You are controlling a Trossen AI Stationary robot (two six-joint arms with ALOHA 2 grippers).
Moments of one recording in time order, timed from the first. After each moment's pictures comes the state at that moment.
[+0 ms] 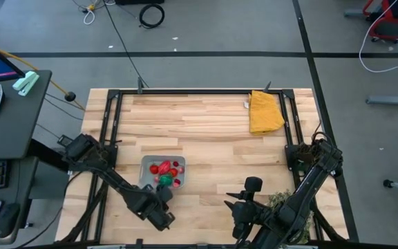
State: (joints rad) left arm -0.71 1.87 1.17 -0.66 -0.22 -1.40; right arm 0.84 1.93 1.92 -1.29 0.95 0.82
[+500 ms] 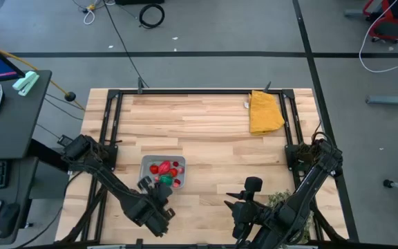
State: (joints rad) left arm -0.74 1.87 1.39 -1.01 -0.49 -1.36; right arm 0.84 1.93 1.92 -1.29 0.95 0.82
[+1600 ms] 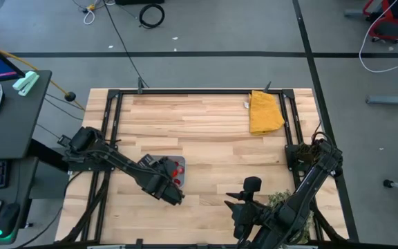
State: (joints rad) left arm -0.50 1.84 1.44 -1.32 -0.43 -1.26; right arm 0.84 1.93 1.92 -1.29 0.95 0.73
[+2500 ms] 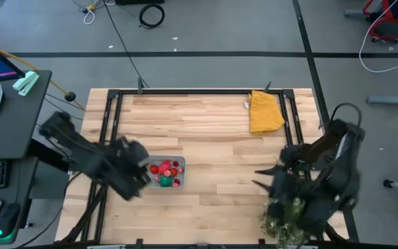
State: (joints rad) left arm -0.65 1.49 1.58 -1.57 -0.61 -1.16; right arm 0.93 1.64 1.92 -1.53 0.97 0.95
